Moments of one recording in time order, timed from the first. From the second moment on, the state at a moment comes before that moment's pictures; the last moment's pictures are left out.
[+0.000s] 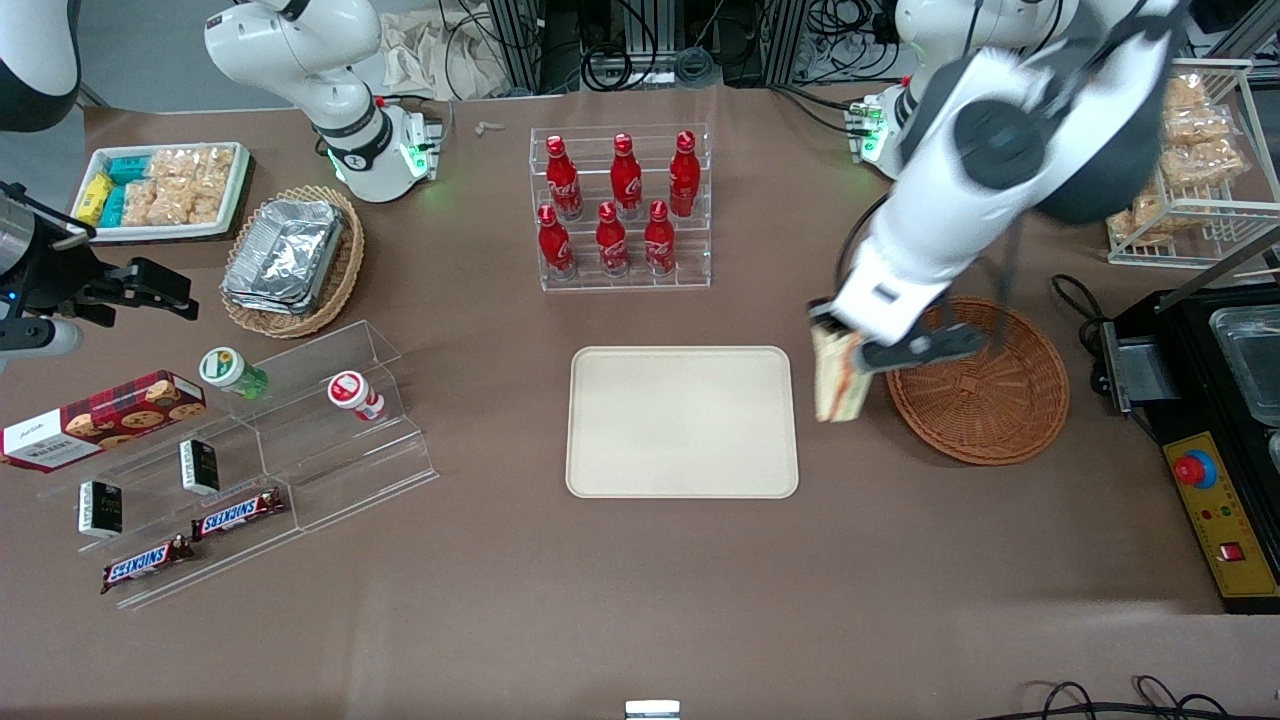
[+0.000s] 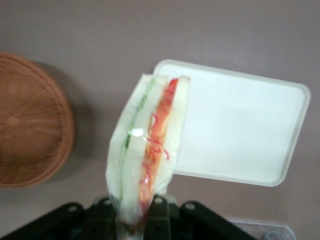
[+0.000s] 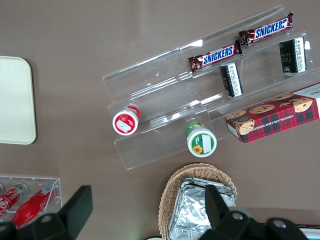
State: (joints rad) arm -0.06 0.23 -0.48 -1.73 0.07 1.92 -0.69
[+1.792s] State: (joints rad) arm -0.13 0.50 -0.48 -1.68 0.35 2.07 -1.00
